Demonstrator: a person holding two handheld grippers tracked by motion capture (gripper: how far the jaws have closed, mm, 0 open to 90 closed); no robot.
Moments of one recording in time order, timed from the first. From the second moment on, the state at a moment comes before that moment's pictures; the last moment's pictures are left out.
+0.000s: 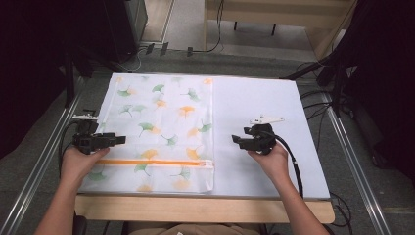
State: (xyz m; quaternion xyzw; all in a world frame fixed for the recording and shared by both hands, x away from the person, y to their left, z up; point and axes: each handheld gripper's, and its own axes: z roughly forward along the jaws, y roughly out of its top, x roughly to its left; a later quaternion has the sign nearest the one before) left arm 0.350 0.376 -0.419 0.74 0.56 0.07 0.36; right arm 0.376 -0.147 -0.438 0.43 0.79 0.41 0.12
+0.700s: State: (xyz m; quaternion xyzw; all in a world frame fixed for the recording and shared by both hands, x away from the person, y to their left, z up) left arm 0.347 0.379 -0.419 0.75 0.56 0.06 0.36; right arm 0.374 -0.144 -0.434 0.41 0.80 0.42 0.13
